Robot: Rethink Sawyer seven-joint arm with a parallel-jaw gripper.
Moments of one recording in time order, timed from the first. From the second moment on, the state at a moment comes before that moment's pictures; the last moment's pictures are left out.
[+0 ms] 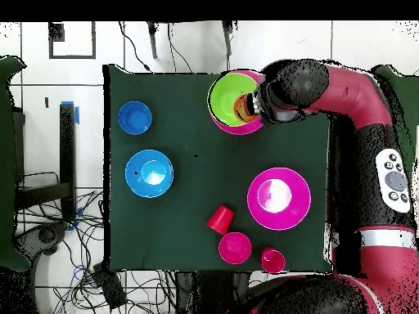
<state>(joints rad) -0.66 -0.49 0.55 1.07 -0.40 1.16 1.42</state>
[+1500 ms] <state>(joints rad) -0.62 -0.47 0.55 1.08 -0.40 1.15 1.42</state>
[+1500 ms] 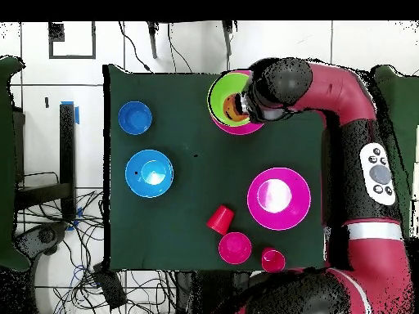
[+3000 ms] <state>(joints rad) -0.61 -0.42 0.55 1.03 -0.40 1.15 1.42</state>
